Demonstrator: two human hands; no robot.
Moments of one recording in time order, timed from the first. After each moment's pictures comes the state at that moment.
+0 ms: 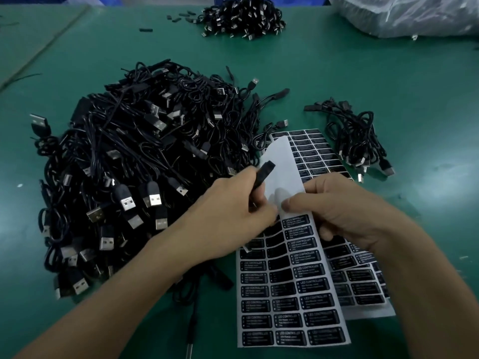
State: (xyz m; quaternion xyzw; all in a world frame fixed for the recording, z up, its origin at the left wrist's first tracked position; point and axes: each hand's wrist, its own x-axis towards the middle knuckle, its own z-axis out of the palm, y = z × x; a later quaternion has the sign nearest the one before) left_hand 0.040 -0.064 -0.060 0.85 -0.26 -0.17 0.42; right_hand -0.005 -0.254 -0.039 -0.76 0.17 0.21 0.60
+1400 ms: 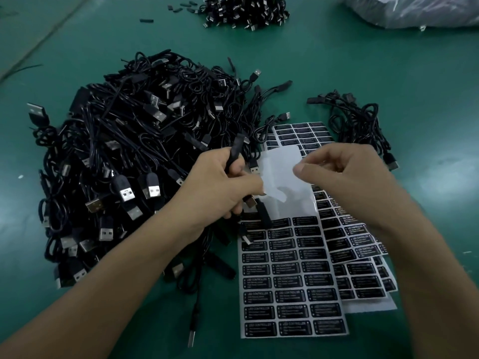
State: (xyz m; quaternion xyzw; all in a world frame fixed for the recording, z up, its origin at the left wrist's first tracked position) left_hand 0.050 -0.063 -0.054 0.75 -0.12 -0.21 0.61; right_hand -0.006 -0.265 -0.041 -0.86 0.12 -0.05 0.49
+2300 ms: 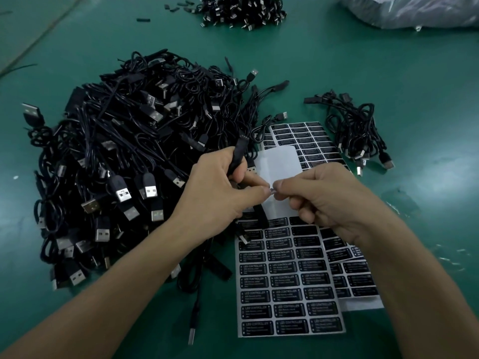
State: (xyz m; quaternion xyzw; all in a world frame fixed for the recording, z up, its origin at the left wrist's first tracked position) left_hand 0.043 -0.067 -0.063 0.76 -0.19 -0.13 0.61; right_hand 0.000 -0.245 -0.048 -0.74 0.22 0.13 0.62
